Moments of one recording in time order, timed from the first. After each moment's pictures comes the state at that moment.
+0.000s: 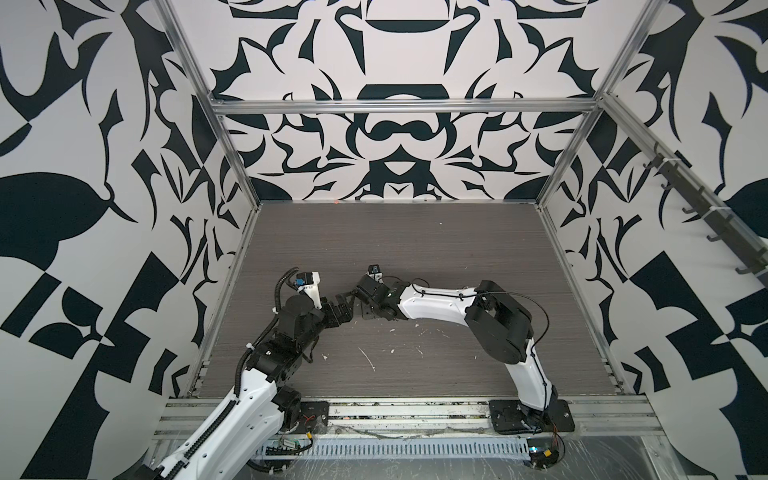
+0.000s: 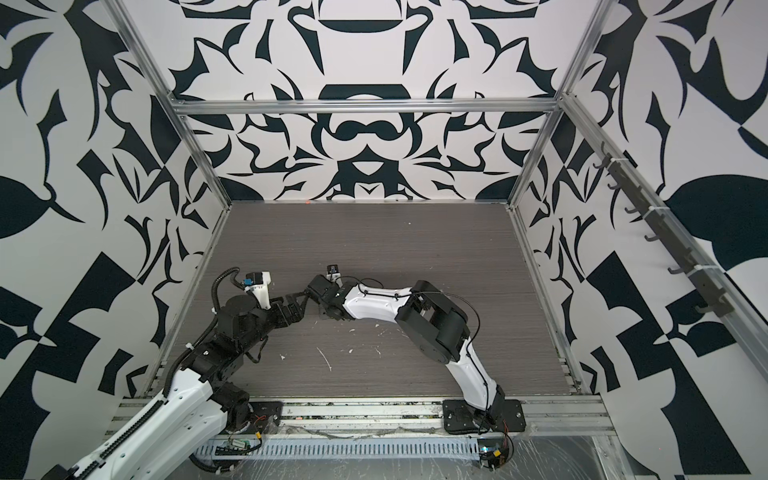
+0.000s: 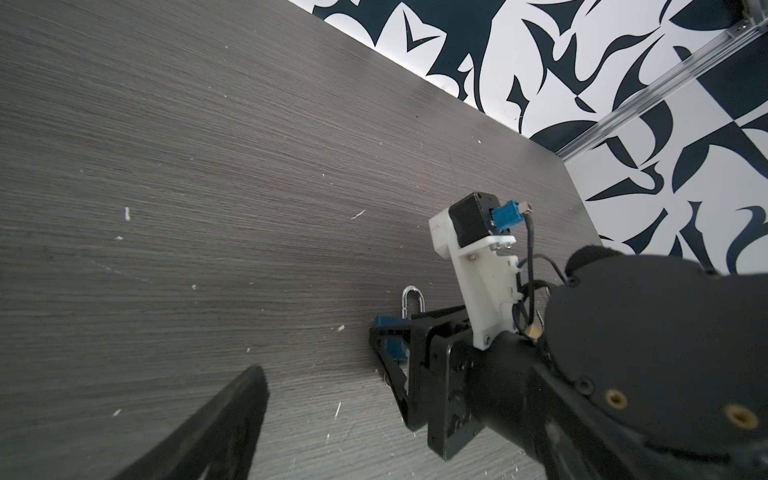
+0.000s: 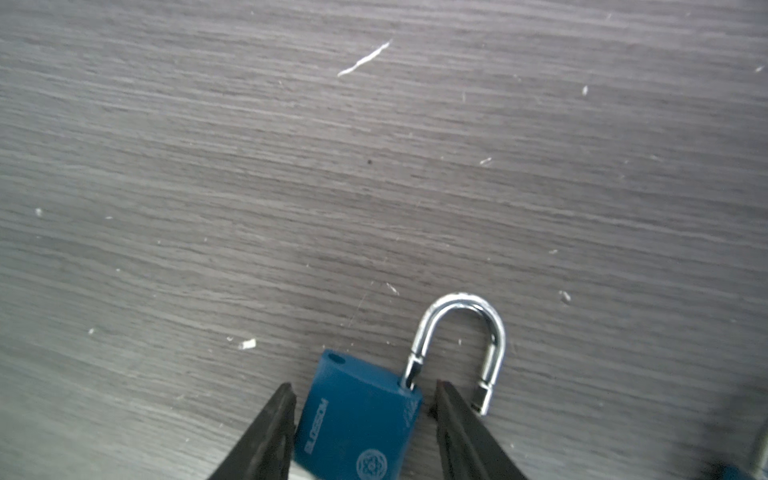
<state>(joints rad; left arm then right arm) -0.47 0.64 0.36 -0.16 0.03 -0.61 1.03 2.13 1.49 -0.45 0.27 0.76</state>
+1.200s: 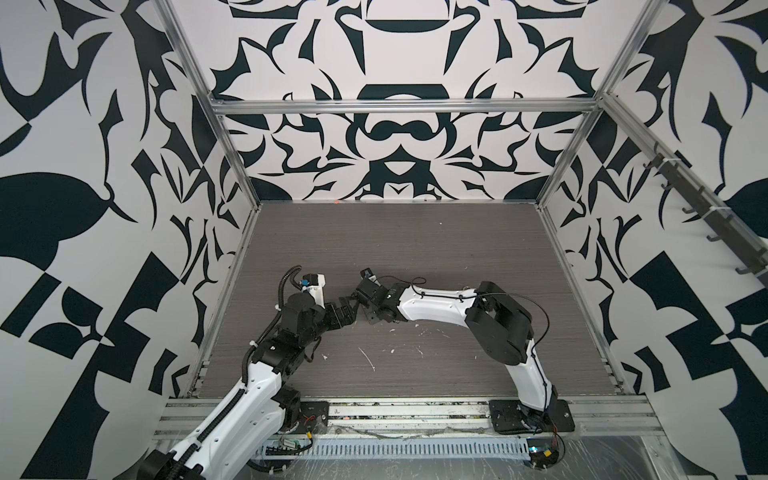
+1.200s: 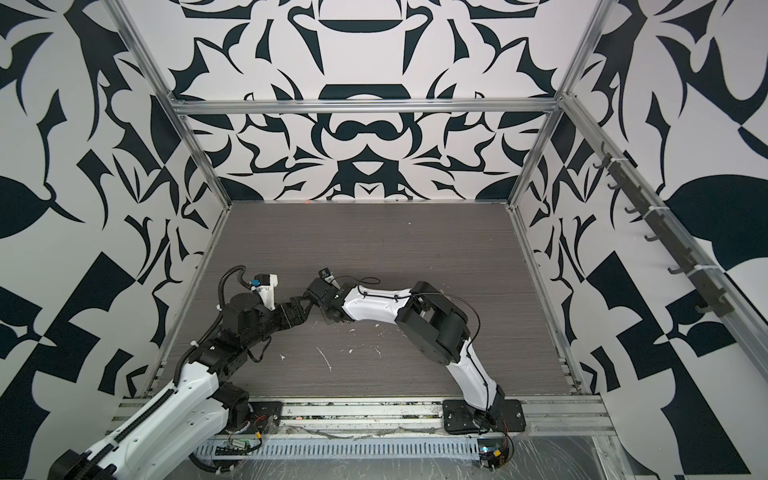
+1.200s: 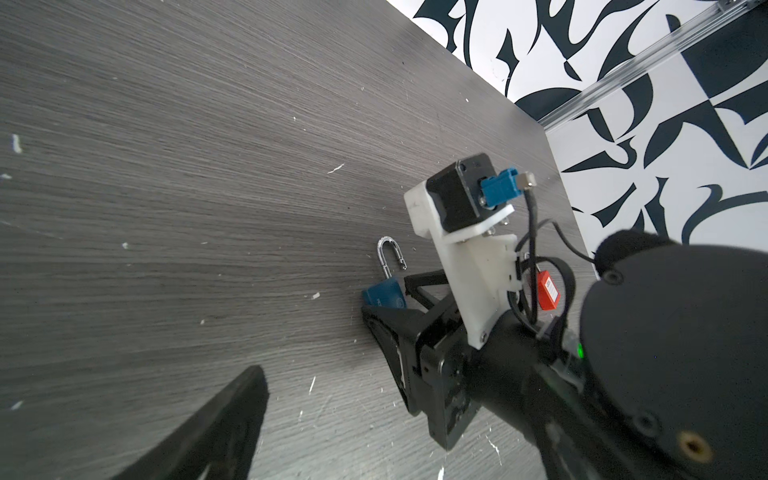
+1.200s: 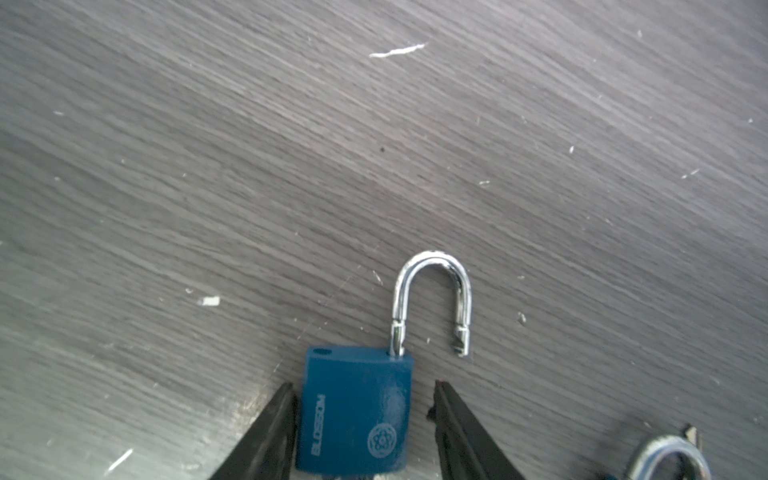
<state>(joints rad) -0.41 0.73 0.33 -0.09 0.21 -0.66 1.04 2.12 1.48 -0.49 0.33 0.49</state>
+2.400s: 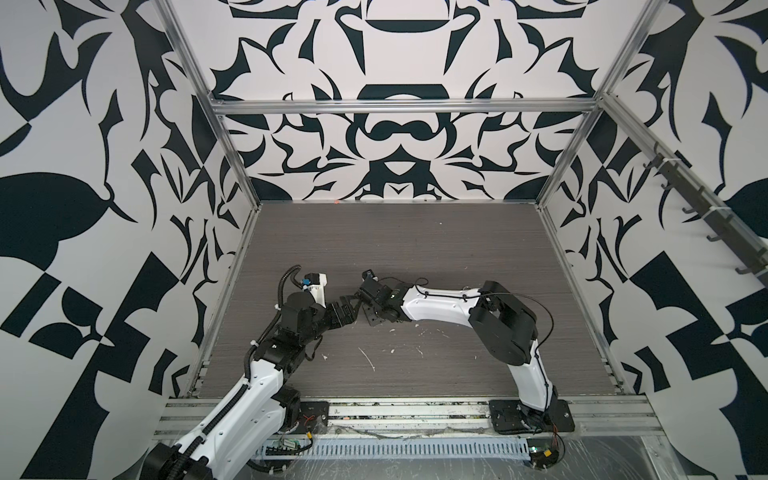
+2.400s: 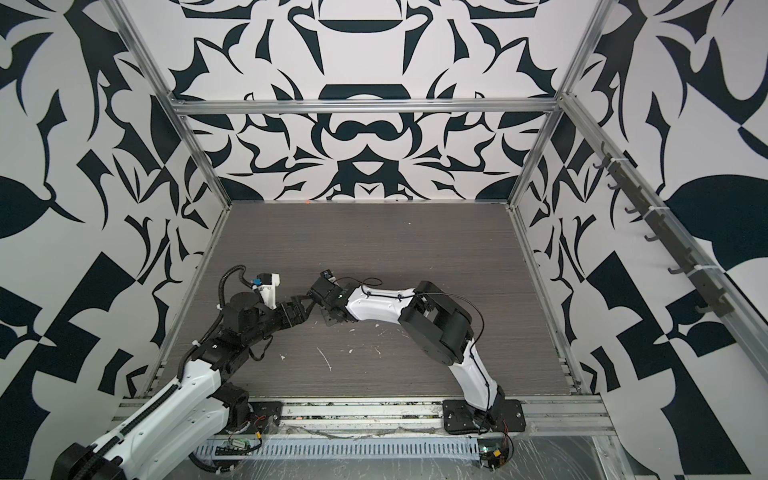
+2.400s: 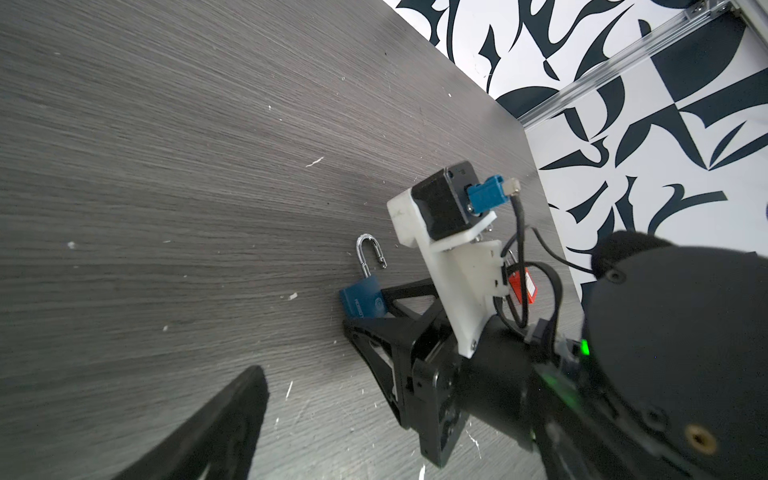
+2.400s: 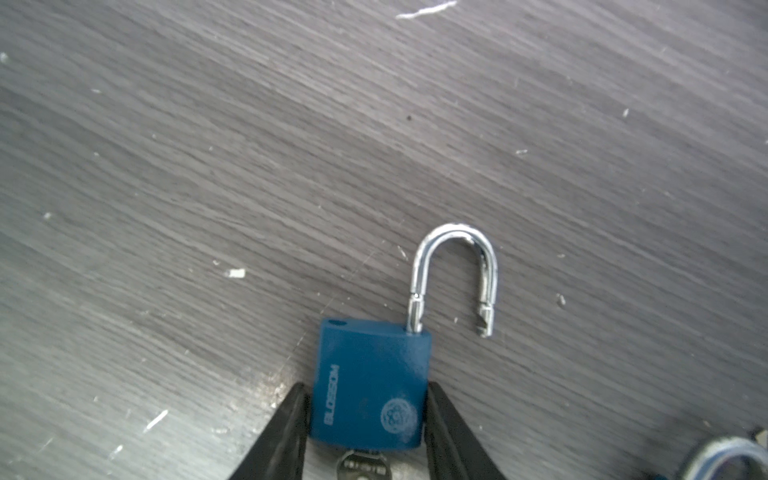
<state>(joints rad) -0.39 0.77 0.32 -0.02 0.29 -0.68 1.01 2.09 1.44 -0.46 0.24 0.50</state>
